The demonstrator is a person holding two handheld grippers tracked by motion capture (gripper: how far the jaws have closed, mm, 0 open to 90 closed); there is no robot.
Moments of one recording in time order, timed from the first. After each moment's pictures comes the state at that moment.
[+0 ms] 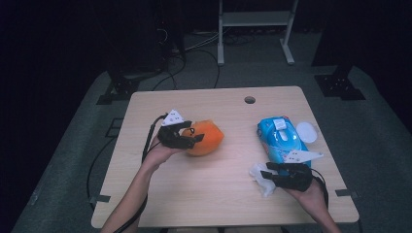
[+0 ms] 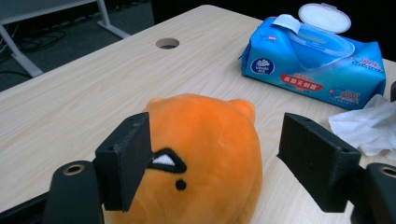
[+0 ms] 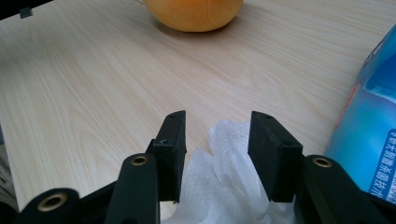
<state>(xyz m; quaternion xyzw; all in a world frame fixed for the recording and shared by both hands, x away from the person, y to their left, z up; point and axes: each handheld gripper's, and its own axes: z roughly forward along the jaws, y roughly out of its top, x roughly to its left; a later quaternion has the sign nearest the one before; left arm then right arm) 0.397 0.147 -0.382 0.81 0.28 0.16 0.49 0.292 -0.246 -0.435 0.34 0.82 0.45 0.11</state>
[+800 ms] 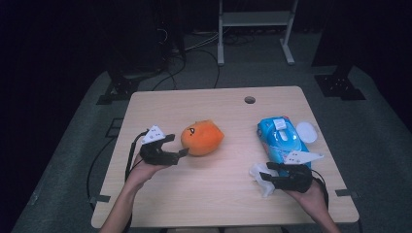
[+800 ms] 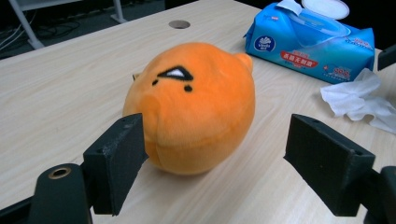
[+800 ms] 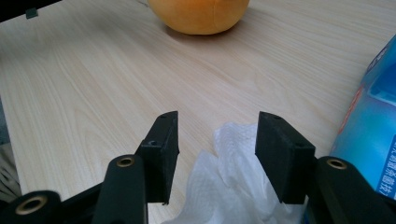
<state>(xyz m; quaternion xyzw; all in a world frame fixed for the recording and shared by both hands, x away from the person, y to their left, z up) 0.351 0.194 -0.400 0.80 0.31 0.17 0.49 0.289 -0.245 -0.433 0.33 0.82 0.46 0.11</state>
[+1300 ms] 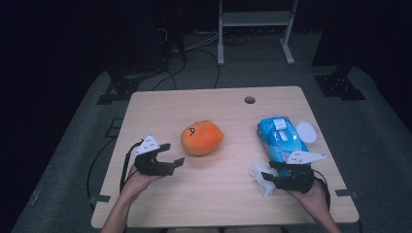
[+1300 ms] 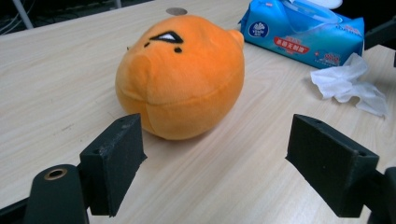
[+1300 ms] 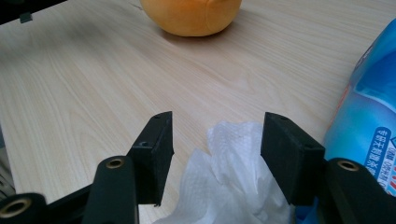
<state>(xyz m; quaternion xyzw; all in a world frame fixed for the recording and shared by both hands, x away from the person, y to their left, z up) 0.328 0.205 -0.413 0.79 0.33 0.16 0.49 0.288 -0.250 -0.433 0.34 0.81 0.46 0.12</state>
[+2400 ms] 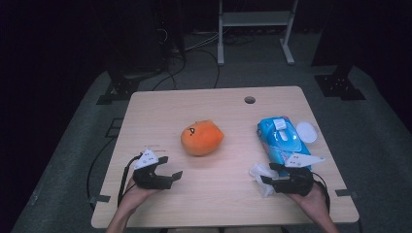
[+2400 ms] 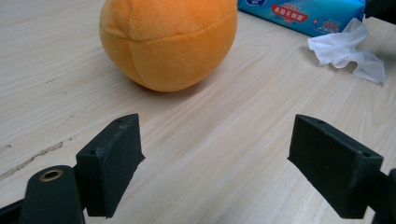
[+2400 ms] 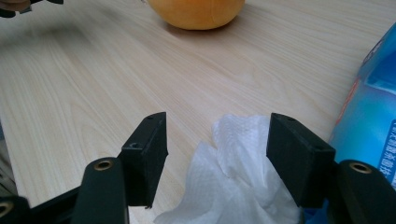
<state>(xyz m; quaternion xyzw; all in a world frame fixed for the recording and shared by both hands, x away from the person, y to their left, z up) 0.303 0.212 -0.441 0.80 0.34 0.14 0.47 0.283 -0.247 -0.438 0.34 0.82 0.45 0.12</state>
